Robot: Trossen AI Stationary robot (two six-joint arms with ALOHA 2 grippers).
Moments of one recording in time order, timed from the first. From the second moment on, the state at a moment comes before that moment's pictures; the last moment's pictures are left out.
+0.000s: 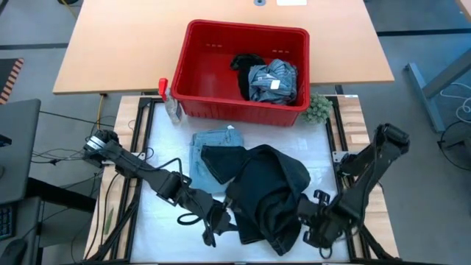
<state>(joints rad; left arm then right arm) -0.48 1.68 1.46 -0.14 -0.13 0.34 0.88 1.51 1.23 -1.01 0.18 1.28</state>
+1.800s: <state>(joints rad) -0.39 2.31 2.23 -0.91 -0.25 0.98 0.77 1.45 1.23 -0.81 -0.11 1.33</state>
